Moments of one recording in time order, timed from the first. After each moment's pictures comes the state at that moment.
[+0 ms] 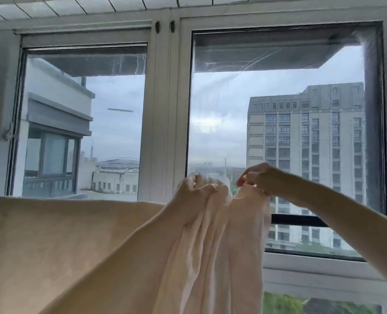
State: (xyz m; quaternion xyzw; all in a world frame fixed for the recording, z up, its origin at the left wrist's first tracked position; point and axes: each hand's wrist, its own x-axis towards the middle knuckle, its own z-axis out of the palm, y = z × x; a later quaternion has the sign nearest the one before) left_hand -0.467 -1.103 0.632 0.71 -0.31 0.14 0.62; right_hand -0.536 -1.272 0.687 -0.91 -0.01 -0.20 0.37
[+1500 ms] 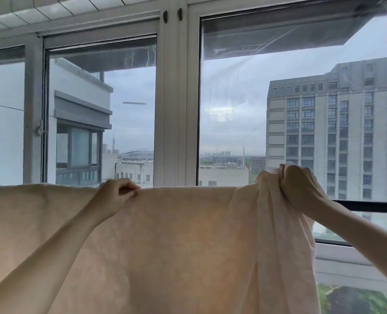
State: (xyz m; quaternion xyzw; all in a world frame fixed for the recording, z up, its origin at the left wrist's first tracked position) left_hand -0.418 -0.934 0.593 0.83 -0.25 0.34 0.36; right_hand -0.513 -1.338 0.631 -0.87 0.05 -0.46 0.18
